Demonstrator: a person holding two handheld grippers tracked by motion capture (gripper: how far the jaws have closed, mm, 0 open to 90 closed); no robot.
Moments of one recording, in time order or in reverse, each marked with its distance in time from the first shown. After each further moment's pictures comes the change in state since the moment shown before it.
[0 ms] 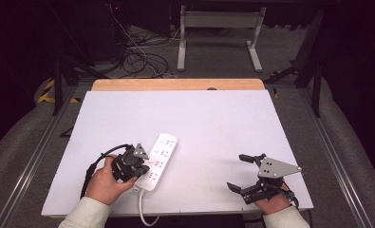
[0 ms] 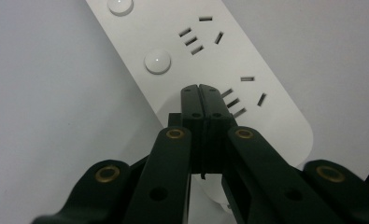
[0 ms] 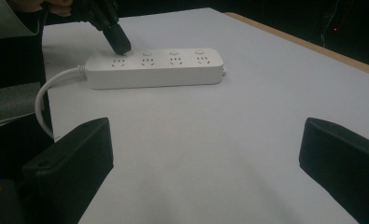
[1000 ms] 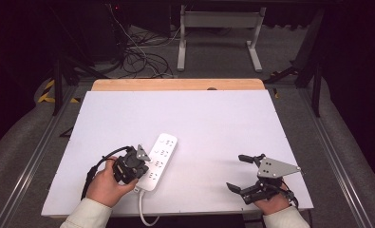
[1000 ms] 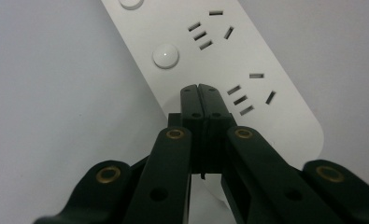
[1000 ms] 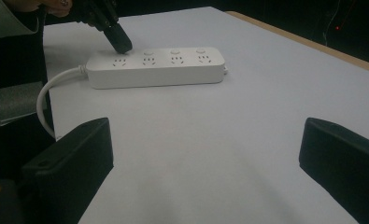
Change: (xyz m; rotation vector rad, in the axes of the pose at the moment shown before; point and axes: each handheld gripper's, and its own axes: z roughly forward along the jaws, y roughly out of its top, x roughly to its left) left arm -0.009 0.001 0.001 0.022 0.079 -0.015; right arm 0.000 0.000 0.001 0.005 0.007 0.002
